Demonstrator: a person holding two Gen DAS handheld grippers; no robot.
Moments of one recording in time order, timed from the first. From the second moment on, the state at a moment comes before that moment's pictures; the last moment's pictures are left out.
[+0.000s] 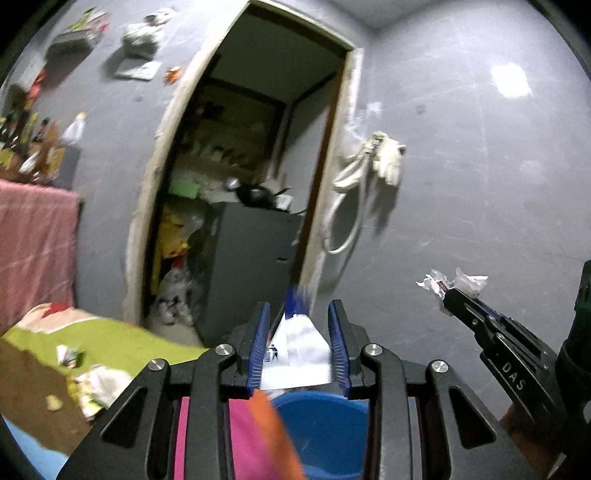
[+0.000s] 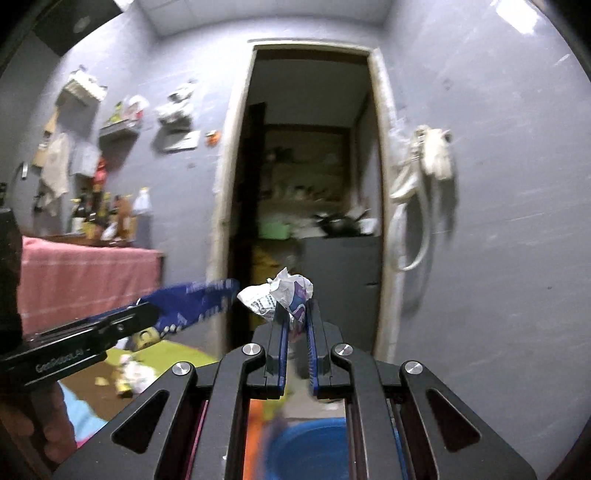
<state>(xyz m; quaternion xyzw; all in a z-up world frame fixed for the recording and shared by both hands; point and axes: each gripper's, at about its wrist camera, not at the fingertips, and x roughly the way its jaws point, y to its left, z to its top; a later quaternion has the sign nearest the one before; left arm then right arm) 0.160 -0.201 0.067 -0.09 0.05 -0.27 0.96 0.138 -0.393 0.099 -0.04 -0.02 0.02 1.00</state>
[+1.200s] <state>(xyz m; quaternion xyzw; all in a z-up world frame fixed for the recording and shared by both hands) 0.227 -0.202 0.043 -0.11 0.17 -0.23 0.95 0.181 -0.444 0.068 0.04 0.05 -0.01 1.00</state>
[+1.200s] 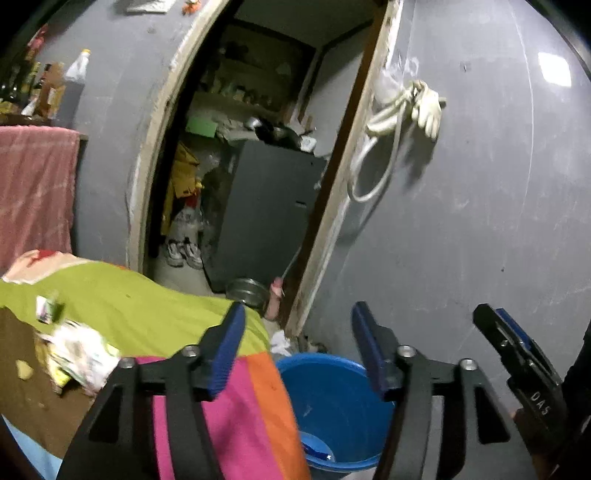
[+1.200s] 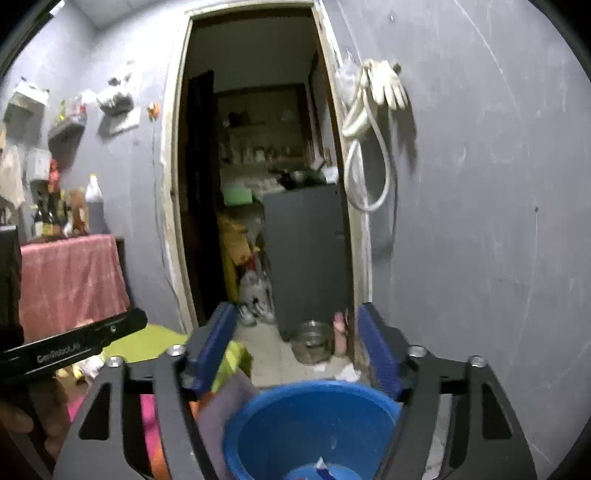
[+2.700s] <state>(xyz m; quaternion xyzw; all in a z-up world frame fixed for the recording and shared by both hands) 0.214 0.034 -0.032 -0.09 0.28 -0.06 0.95 0.255 -0.219 0.028 -0.03 0.16 0.19 0.97</state>
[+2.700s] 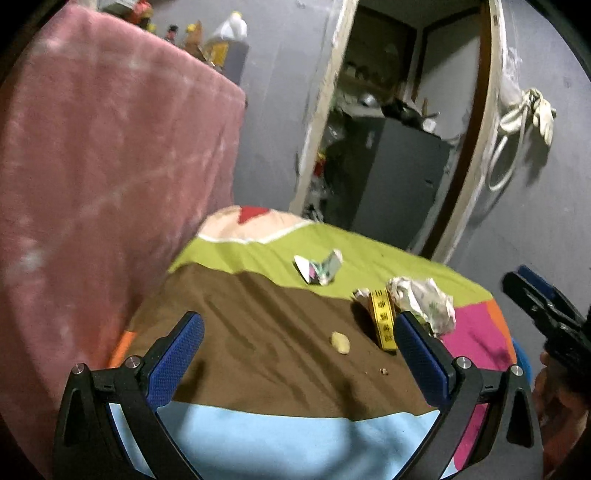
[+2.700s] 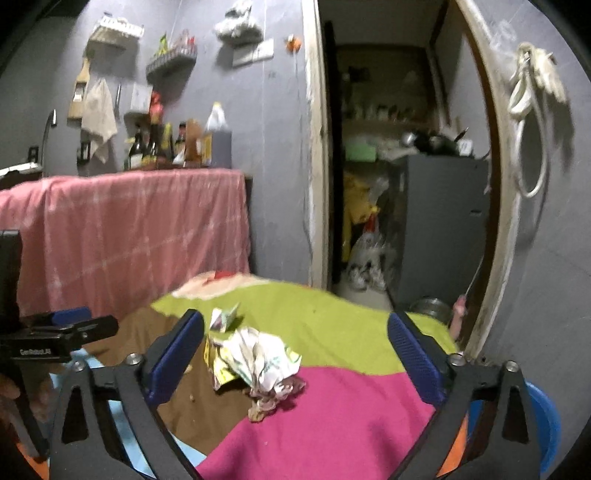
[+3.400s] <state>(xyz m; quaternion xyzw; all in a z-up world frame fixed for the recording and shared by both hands) 0.265 -0.001 -0.070 -0.03 0.40 -0.15 0.90 0.306 -0.197 -0.018 -0.06 0.29 0.26 0.92</state>
